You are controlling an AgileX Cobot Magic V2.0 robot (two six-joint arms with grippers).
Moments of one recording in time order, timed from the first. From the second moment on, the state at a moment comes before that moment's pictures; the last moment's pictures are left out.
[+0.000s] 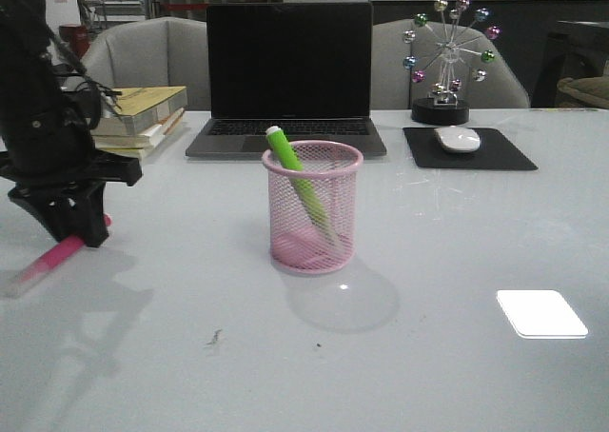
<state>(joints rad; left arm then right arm) -0.23 2.07 -1.48 -0.12 0.83 0.07 -0.03 0.86 -0.64 0.05 0.57 -0.09</state>
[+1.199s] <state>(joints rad) -0.71 1.76 -1.11 -0.37 -0.49 0.07 -0.03 0.86 -0.64 0.05 0.59 -0.09</state>
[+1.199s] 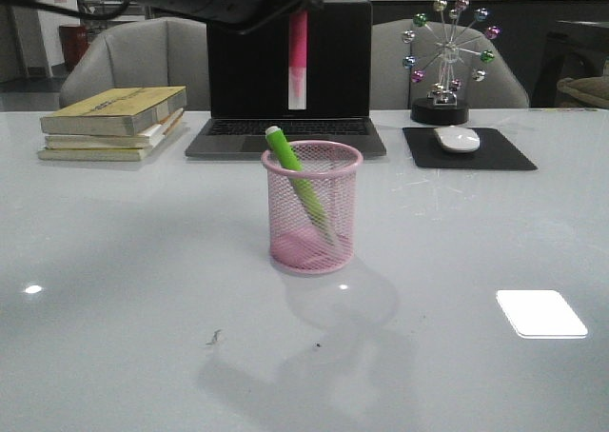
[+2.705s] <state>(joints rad) -0.41 1.25 -1.08 -0.10 -0.11 0.07 -0.03 0.86 -0.64 0.05 0.59 -0.09</state>
